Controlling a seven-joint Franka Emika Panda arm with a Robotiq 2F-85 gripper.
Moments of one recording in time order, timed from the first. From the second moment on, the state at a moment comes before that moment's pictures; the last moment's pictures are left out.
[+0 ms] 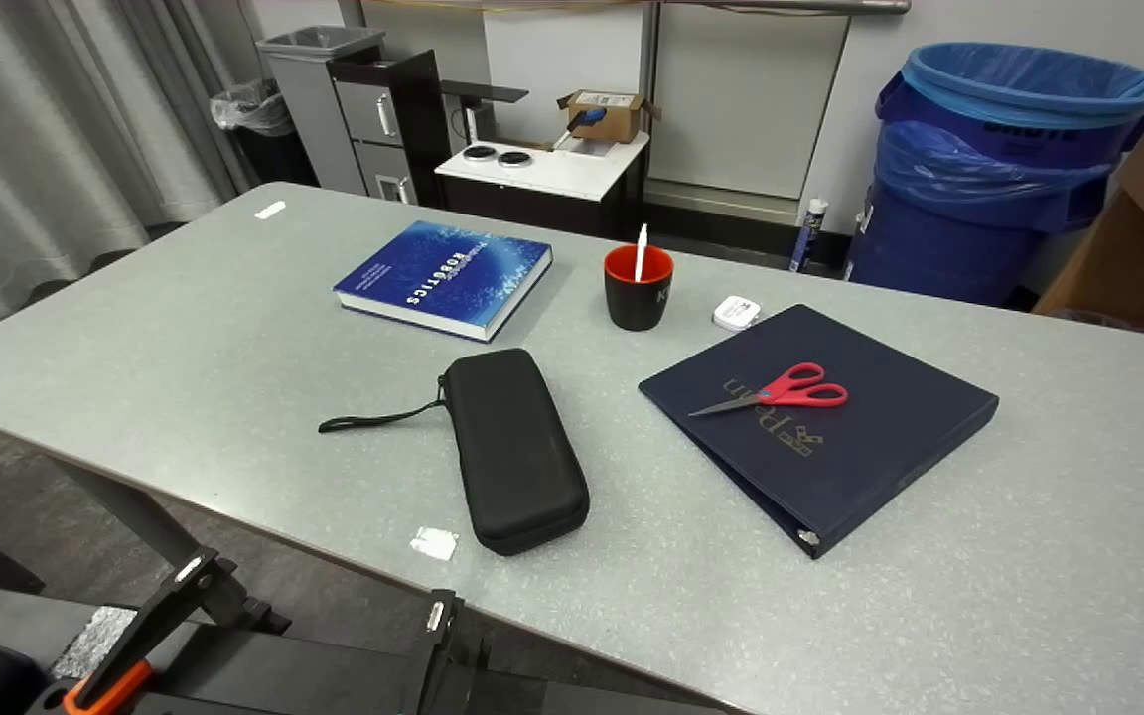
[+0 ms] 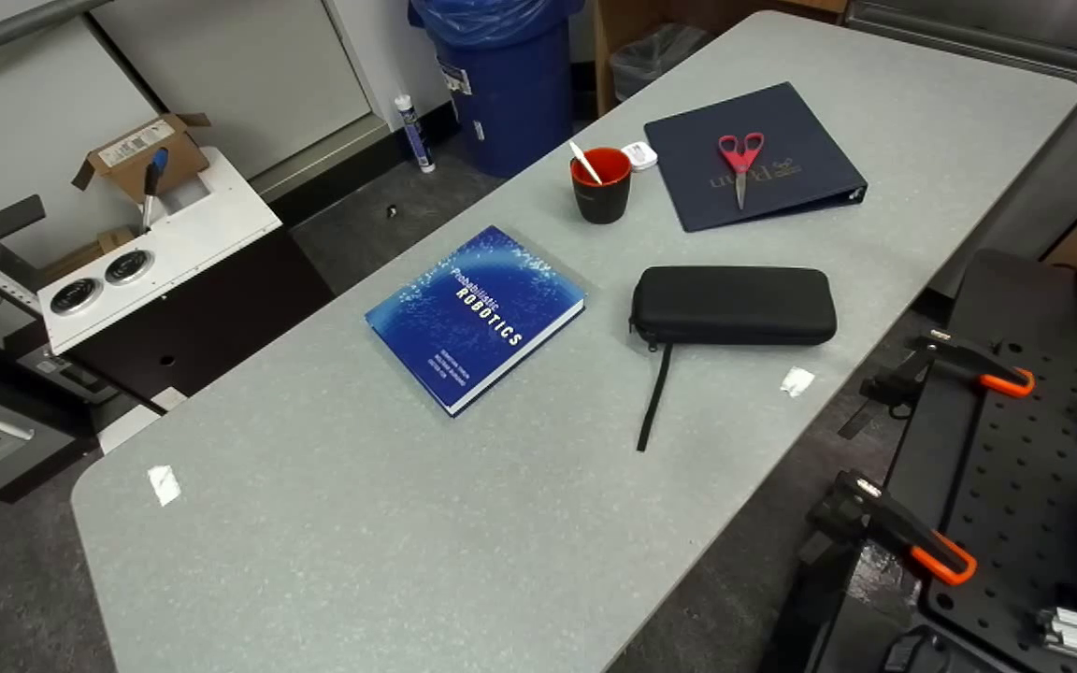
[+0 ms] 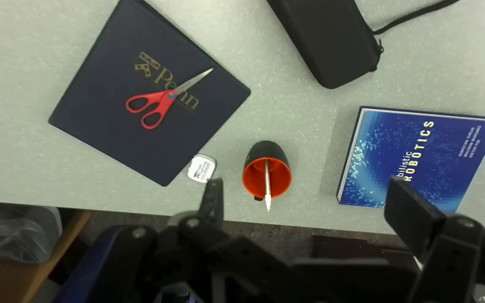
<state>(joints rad) -0.15 -0.39 -0.18 -2.36 -0.11 2.17 -0.14</state>
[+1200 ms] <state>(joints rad) -0.13 0.13 -0.14 -2.13 -0.09 2.42 0.05</state>
